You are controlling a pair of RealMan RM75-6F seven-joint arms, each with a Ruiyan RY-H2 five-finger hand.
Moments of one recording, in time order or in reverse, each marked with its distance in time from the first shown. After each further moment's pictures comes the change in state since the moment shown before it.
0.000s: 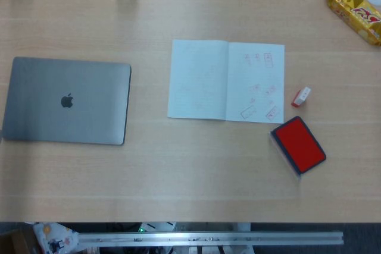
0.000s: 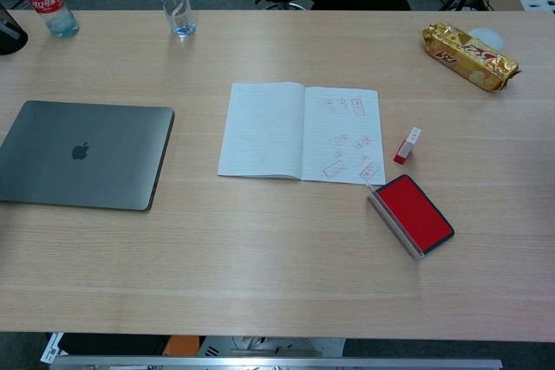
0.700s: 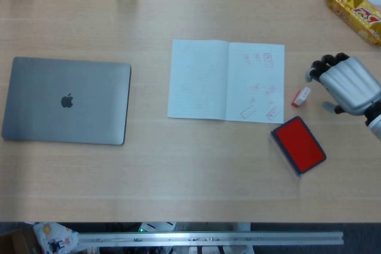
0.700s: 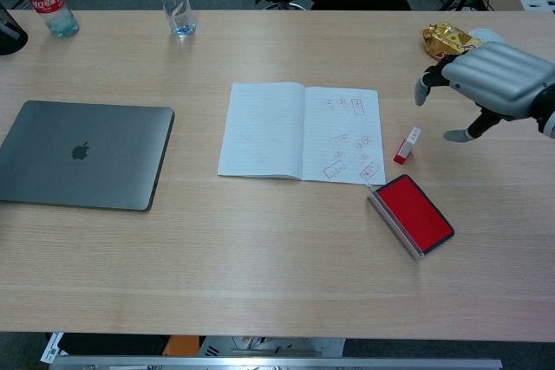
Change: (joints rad) left arm 0.034 0.037 0.016 -0.021 -0.017 0.017 -0.029; right arm 0.330 -0.204 0.038 0.122 0.057 -0.434 -0.204
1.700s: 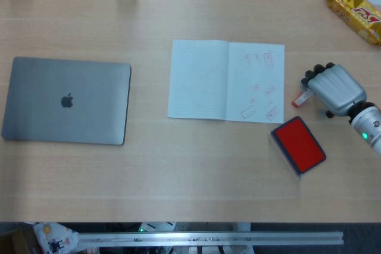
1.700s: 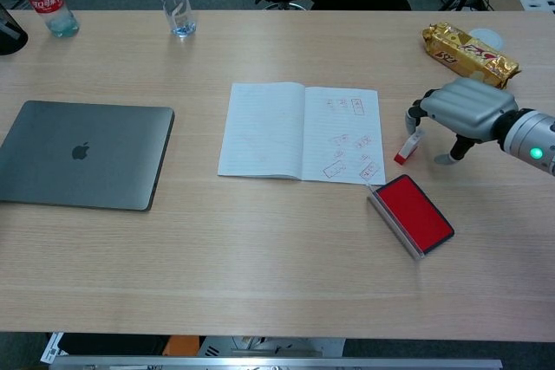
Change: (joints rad) left arm 0.002 0.000 0.007 0.000 -0.010 -0.025 0.001; right arm 0.075 -0.134 -0.062 0.145 0.167 -0.103 -0.098
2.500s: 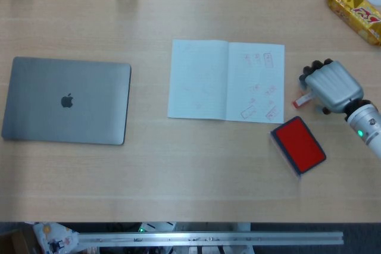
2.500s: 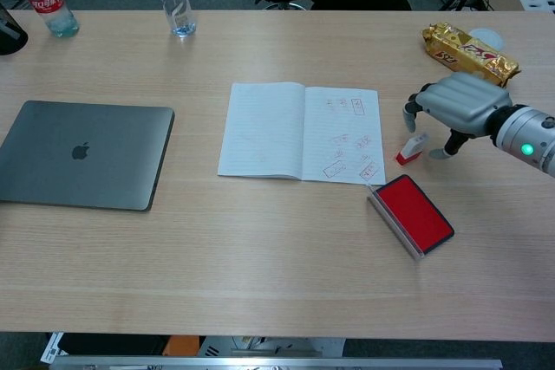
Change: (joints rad) left arm 0.003 -0.002 0.001 0.016 -0.005 -0.008 -0.024; right arm 0.021 -0.023 -0.002 -0.002 0.058 0.026 -0.048
